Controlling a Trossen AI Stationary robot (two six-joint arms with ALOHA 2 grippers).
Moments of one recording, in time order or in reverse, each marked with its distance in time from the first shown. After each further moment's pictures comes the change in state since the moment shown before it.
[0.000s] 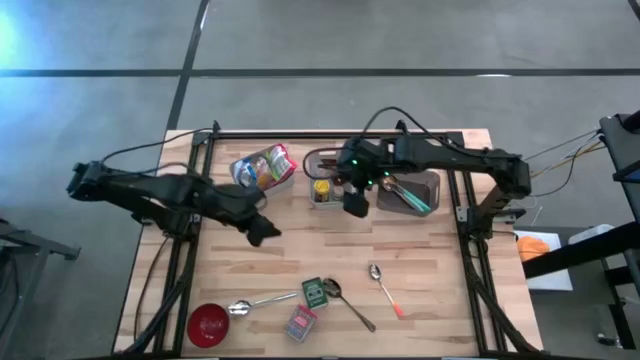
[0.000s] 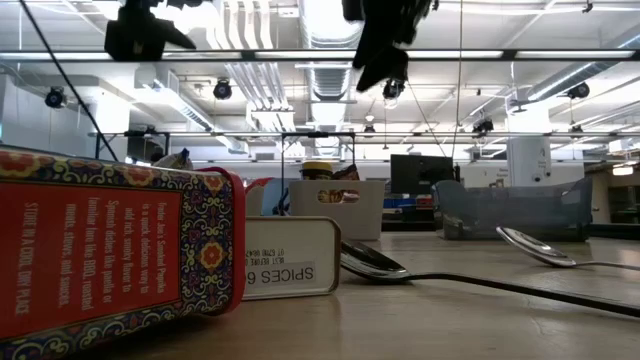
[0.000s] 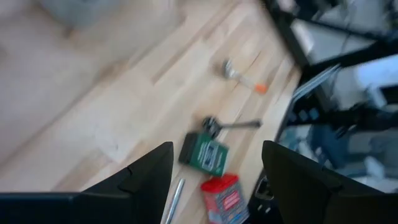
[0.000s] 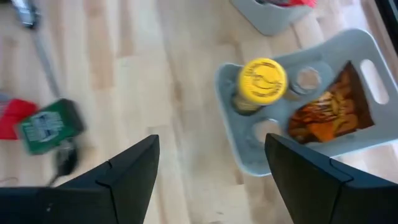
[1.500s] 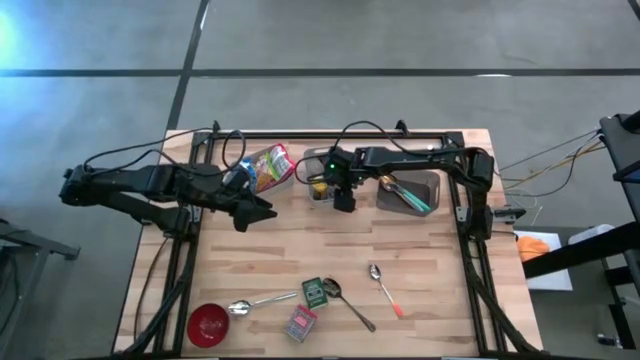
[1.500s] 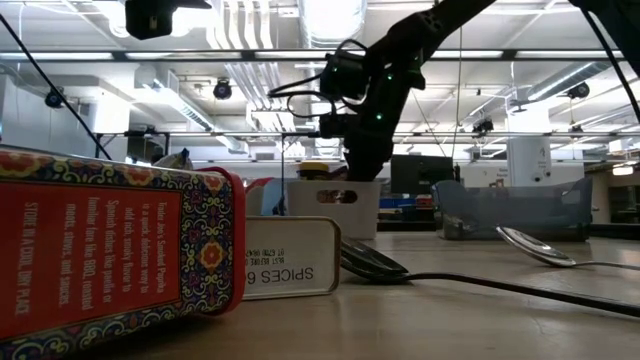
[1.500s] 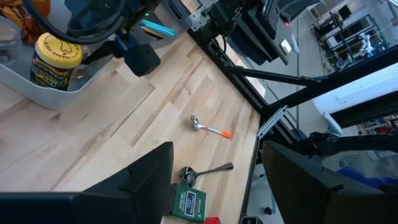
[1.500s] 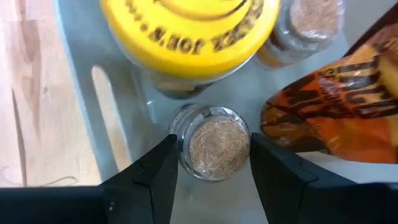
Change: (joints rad) left arm 0.082 -0.153 -0.001 0.100 -0.028 0.163; right arm -0.149 0.283 -0.193 0.318 0.090 -0.270
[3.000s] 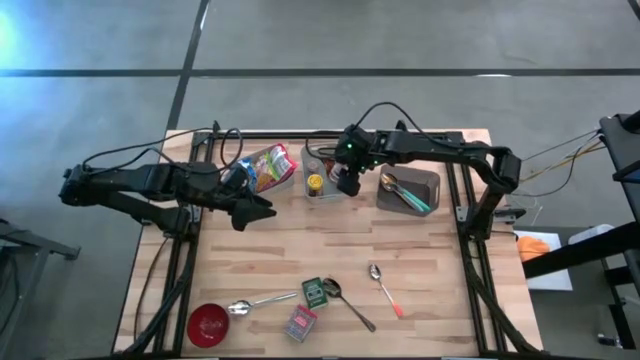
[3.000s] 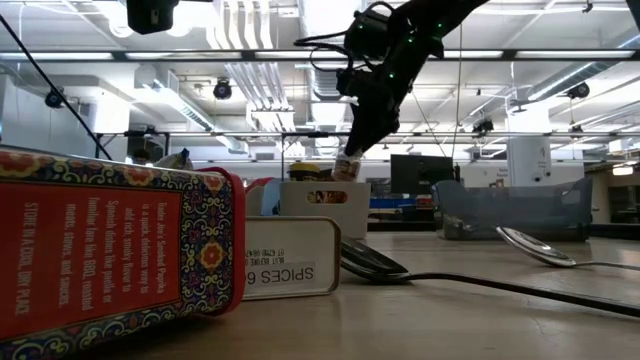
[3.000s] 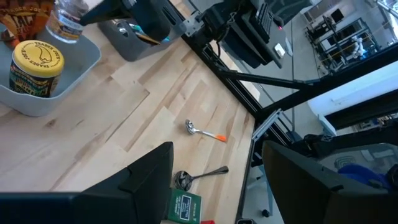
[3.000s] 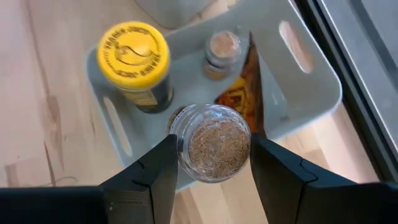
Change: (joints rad) left arm 0.000 -0.004 0.017 0.004 0.000 0.007; right arm -0.056 -0.196 -0.024 0.011 0.001 0.123
